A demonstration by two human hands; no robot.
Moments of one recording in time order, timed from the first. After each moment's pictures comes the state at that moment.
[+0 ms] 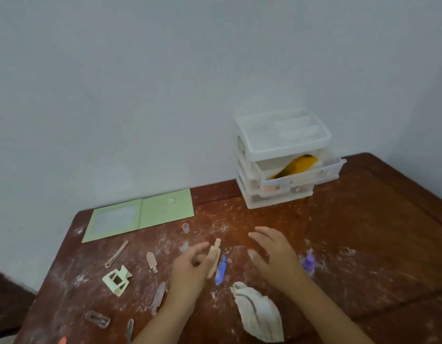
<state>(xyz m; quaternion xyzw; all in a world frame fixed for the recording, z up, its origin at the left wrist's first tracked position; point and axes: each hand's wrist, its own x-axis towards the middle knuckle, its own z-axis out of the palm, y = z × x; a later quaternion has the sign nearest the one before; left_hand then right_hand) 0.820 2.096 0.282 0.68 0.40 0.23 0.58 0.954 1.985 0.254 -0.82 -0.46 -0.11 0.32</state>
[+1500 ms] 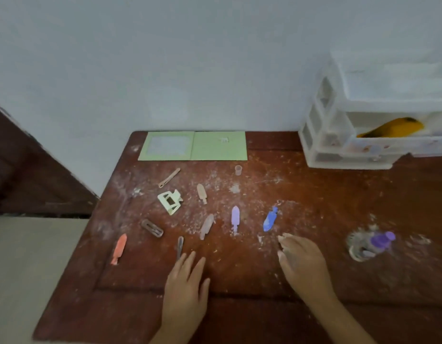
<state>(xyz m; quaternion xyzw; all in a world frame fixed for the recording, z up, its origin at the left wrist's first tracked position) 0.664 2.093 0.175 0.90 0.41 0.03 0.13 0.880 1.989 0.172 -0.83 -0.50 -0.01 0.27</state>
